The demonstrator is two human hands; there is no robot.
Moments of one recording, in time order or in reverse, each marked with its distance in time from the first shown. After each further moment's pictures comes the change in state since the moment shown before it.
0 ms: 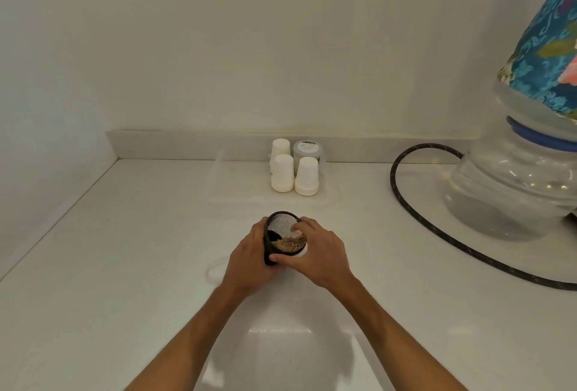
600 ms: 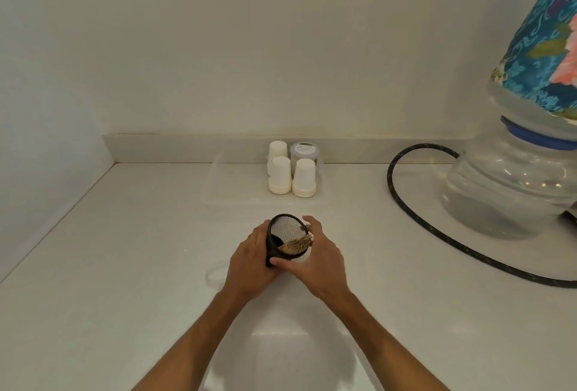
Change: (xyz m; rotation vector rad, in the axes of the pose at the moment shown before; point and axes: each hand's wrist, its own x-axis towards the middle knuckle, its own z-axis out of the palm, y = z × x) left_hand 0.002 -0.001 0.009 0.069 0.003 0.040; right_hand -0.016 -0.005 0.005 0.323 0.074 0.179
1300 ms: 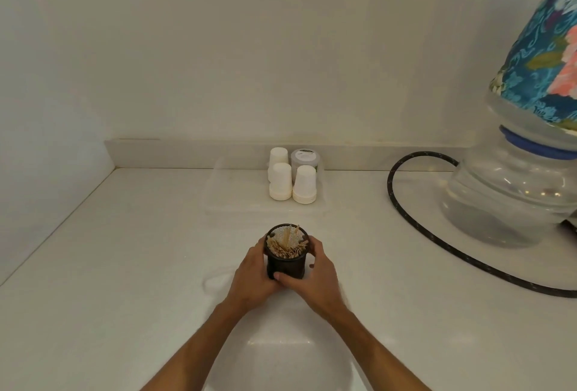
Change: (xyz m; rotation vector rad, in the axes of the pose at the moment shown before) left_hand -0.007 -0.004 0.007 -0.301 -0.108 -0.148; right_hand -0.008 0.027 0.022 0.259 -0.033 0.071
